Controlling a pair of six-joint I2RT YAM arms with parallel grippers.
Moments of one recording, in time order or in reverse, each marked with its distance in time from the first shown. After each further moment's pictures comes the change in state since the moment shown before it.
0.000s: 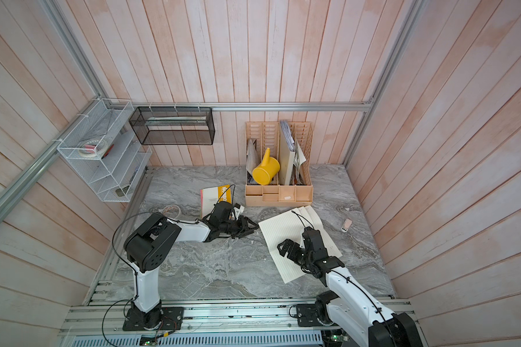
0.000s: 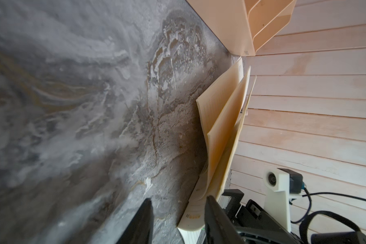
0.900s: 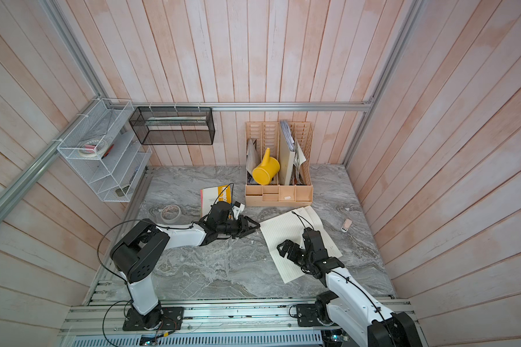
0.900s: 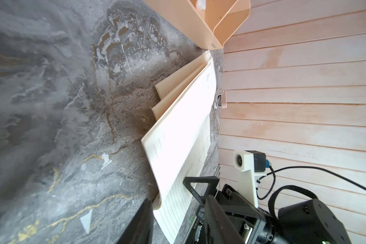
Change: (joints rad) left arm -0.036 -0.128 -0.064 0.010 -0.026 -0.026; right arm -0.005 0.007 -0.015 0.019 -0.020 -0.001
